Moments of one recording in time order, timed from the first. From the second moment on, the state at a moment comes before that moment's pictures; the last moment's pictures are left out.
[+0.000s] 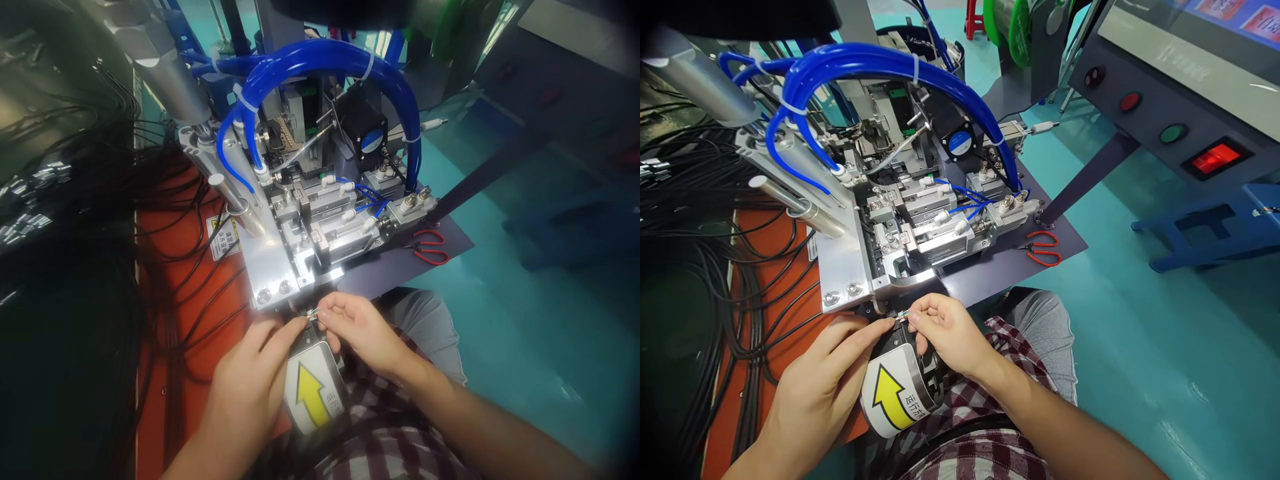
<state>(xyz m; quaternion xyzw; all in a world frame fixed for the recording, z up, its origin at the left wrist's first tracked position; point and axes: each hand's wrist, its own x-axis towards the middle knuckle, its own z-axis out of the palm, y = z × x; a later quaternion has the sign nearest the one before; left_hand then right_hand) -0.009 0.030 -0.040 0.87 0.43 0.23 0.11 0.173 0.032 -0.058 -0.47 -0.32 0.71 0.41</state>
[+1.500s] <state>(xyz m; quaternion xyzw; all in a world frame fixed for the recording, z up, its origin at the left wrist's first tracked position) -0.019 0.032 -0.033 0.87 0.41 0.22 0.15 0.169 0.034 -0.072 -0.51 -0.51 0.55 0.43</state>
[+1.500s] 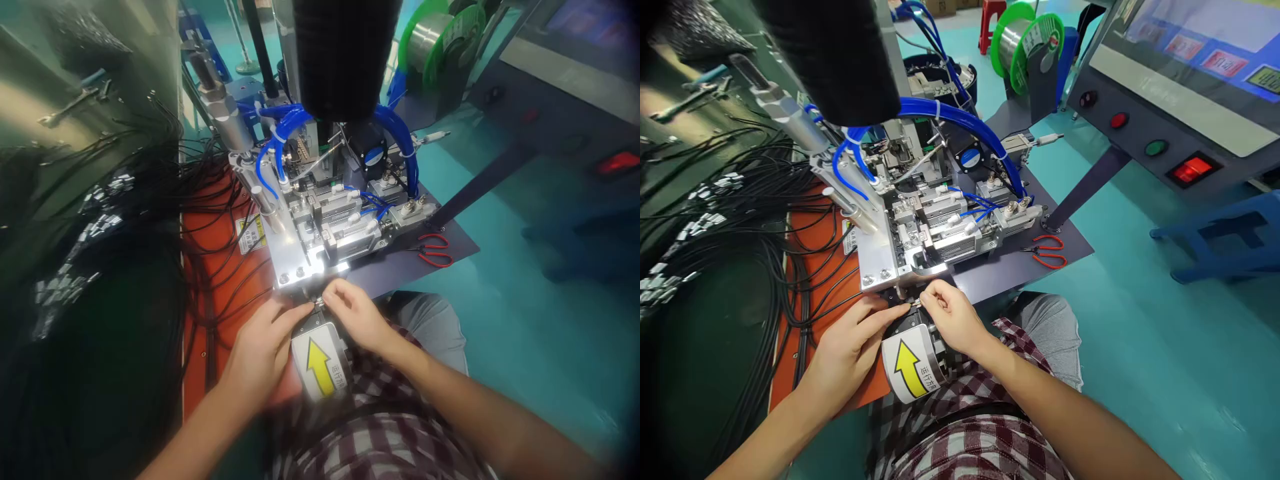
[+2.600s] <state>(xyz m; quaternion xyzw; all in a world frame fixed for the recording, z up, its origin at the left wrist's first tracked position) -0.005 0.021 -0.015 0.84 0.50 0.06 0.21 0.169 0.033 -0.076 -0.50 -0.52 0.54 0.43</state>
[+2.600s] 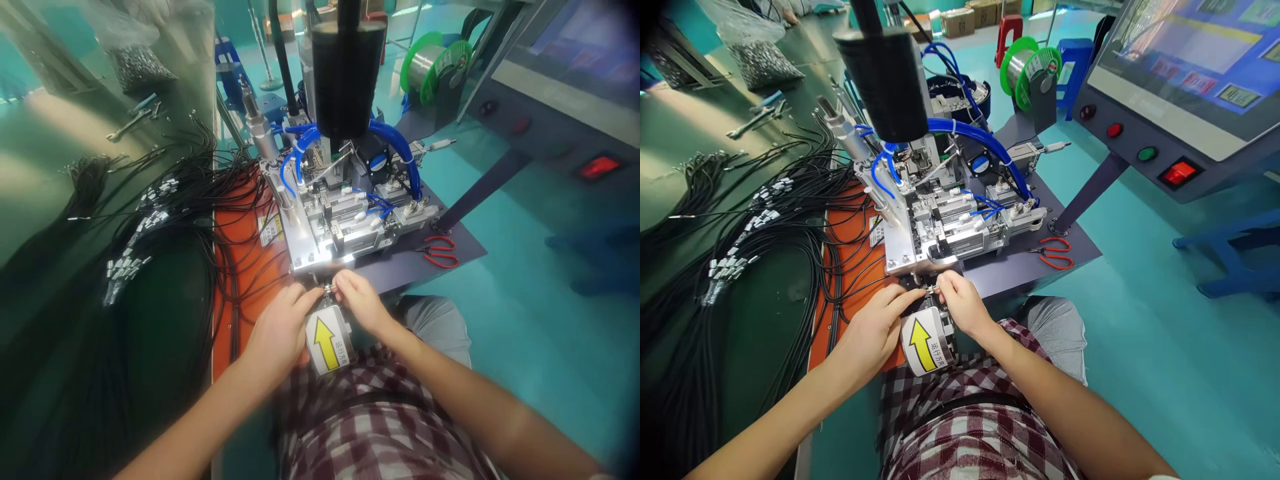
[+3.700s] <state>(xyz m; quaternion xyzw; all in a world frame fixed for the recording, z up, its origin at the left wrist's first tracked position) -0.008 0.021 -0.035 0.85 0.47 0.16 0.16 0.161 0.033 -0.073 -0.49 -0.49 0.55 0.46</state>
